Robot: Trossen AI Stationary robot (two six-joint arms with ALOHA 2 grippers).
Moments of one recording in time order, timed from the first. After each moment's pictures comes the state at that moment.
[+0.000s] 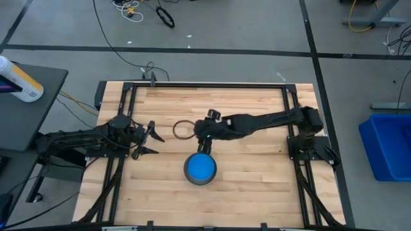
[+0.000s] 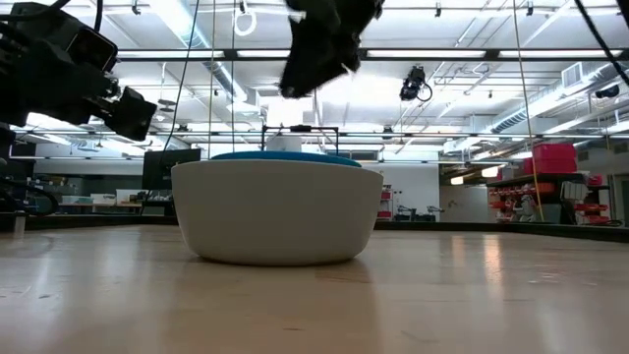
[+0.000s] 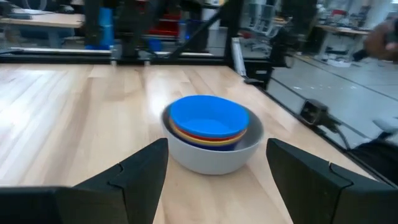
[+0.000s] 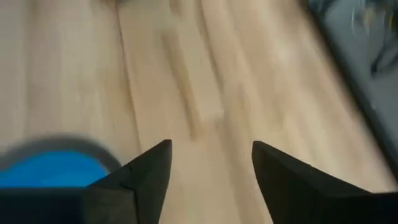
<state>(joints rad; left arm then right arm) 0.24 0.24 0.01 0.08 0.54 -0.02 0.10 1.91 1.68 -0.71 0.33 0.18</state>
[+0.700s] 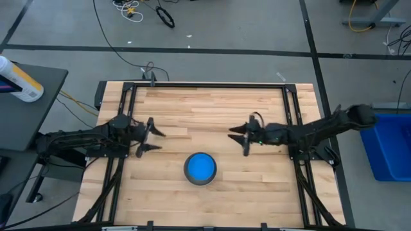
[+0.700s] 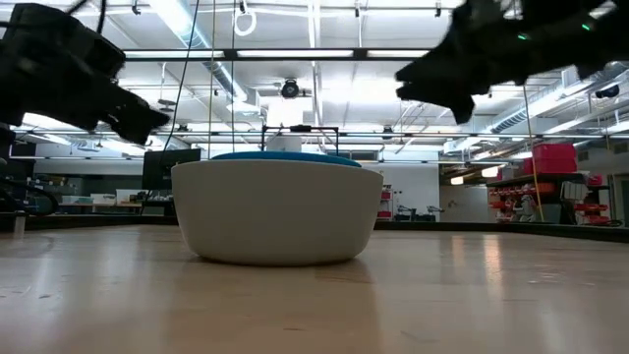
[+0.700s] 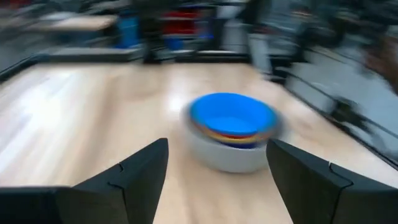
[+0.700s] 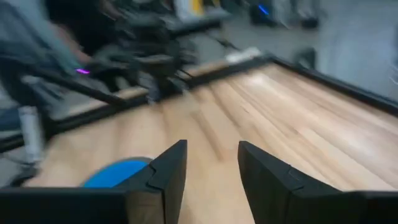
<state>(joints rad) 0.24 0.25 0.01 0.08 0.46 0.01 0.12 1.17 0.44 0.51 0.32 0.32</state>
